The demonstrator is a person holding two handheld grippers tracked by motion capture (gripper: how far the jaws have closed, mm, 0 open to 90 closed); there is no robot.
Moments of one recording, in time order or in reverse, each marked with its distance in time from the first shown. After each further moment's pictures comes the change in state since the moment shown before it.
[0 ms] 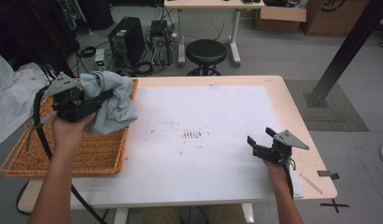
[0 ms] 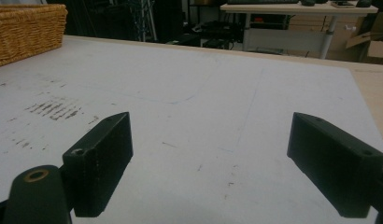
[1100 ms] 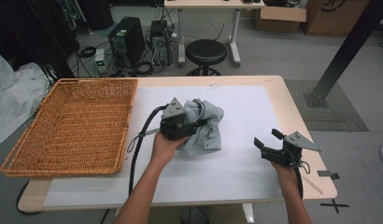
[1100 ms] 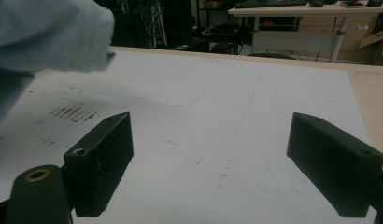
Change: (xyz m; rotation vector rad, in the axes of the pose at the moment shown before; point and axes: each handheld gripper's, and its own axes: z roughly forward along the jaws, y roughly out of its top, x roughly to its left) left arm -0.176 -0.055 0.154 0.062 -0.410 0.019; right arm -0.011 0.006 -0.023 -0.014 0.050 0.027
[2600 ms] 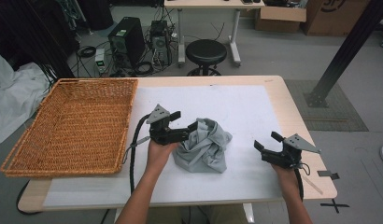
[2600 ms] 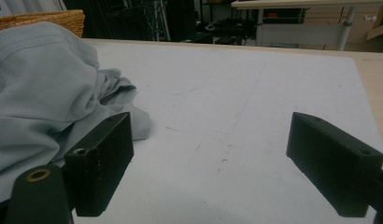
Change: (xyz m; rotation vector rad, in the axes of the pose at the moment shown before) left arm 0.022 -0.028 -0.032 -0.109 0.112 -0.192; right arm -0.005 -0.012 0.001 0.016 0.015 0.014
